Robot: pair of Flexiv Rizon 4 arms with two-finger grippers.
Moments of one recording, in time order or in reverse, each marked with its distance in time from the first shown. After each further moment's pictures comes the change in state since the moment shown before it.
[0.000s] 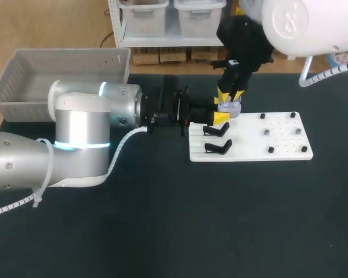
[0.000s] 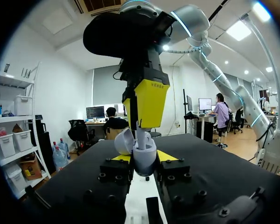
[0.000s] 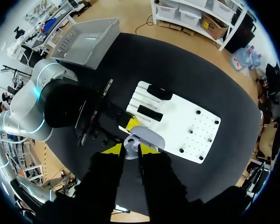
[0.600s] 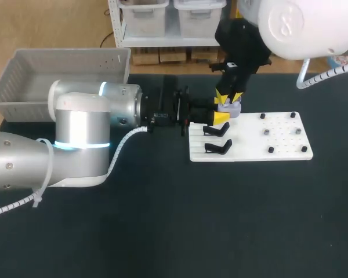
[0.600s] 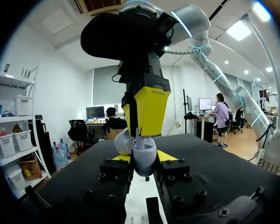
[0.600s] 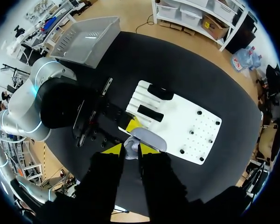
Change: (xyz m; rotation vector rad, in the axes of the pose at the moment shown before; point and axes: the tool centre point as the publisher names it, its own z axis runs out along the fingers) left arm 0.000 0.000 0.000 0.000 0.000 0.000; right arm 0.000 0.000 0.007 0.005 0.008 -0.009
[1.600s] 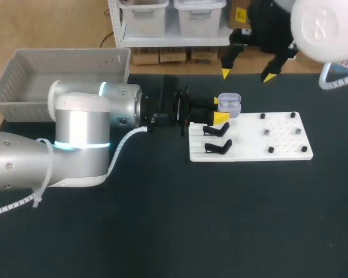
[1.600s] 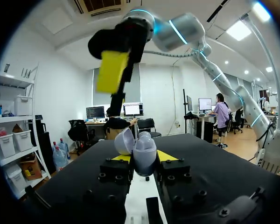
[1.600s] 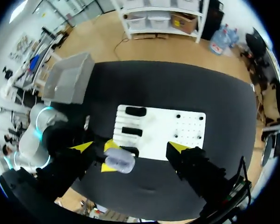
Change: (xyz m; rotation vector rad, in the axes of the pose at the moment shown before) left arm 0.000 0.000 0.000 0.000 0.000 0.000; right arm -0.030 -0.051 -0.033 0.009 -0.192 0.337
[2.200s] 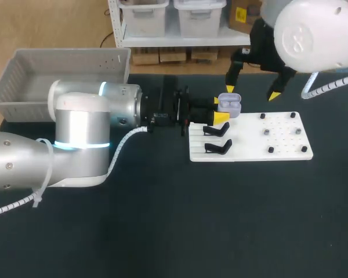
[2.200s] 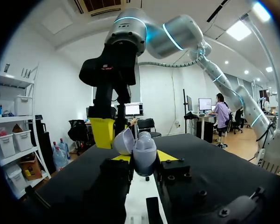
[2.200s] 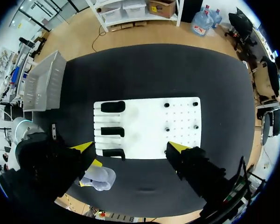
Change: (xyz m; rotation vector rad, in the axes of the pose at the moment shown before) left arm 0.000 0.000 0.000 0.000 0.000 0.000; right arm 0.014 -0.028 0.043 0.098 0.107 0.110
